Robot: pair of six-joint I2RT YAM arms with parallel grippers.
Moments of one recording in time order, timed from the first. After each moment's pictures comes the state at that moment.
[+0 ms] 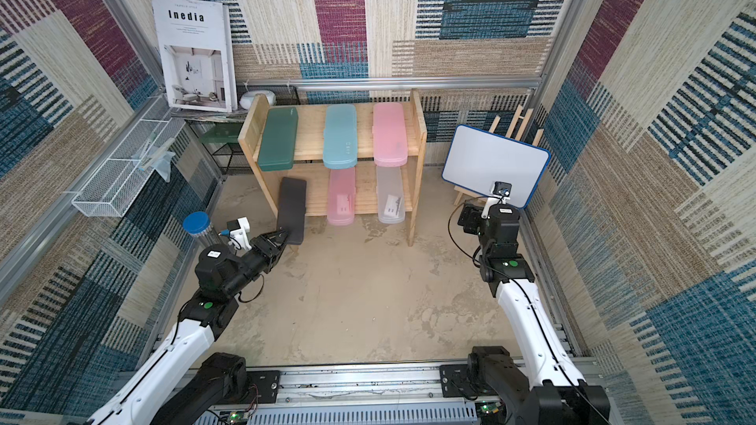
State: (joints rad) left arm -0.18 0.75 0.44 0.17 0.37 -1.10; right arm 0.04 0.98 0.77 -0.08 0.11 0.18
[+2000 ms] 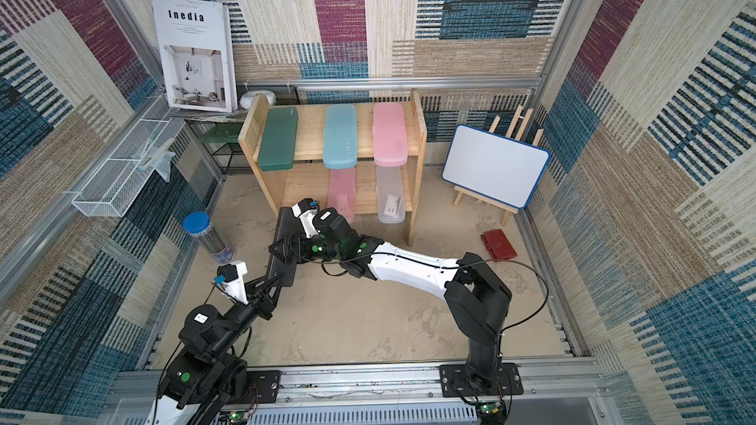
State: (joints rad) left arm -0.34 0.05 0.22 -0.25 0.18 -0.44; right arm 1.02 1.81 1.38 0.08 -0.27 0.71
